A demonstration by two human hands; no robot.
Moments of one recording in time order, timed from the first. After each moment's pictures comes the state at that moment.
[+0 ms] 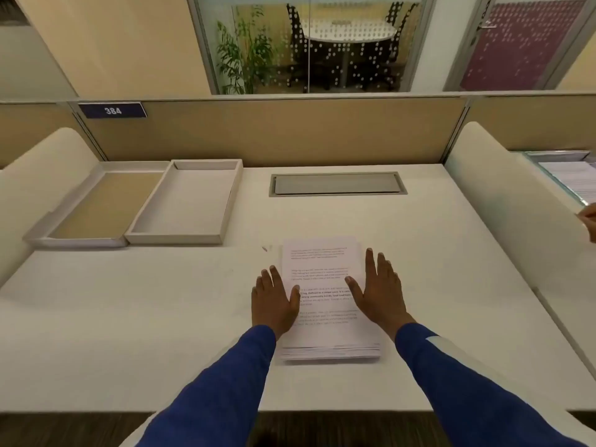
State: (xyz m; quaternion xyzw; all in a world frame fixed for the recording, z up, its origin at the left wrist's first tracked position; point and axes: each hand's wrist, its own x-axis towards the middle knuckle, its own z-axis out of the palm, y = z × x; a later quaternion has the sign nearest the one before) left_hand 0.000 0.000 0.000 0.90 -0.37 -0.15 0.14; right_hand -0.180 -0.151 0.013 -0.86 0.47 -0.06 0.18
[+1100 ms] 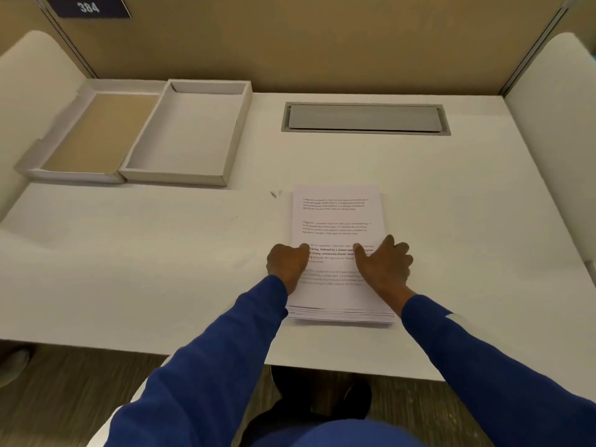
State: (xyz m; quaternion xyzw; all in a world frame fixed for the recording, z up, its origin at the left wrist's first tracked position) left_hand -0.001 -0.029 0.001 0.84 0.00 -0.38 0.39; right_hand -0.145 -0.141 -0.008 -0.73 0.62 0.00 0.28
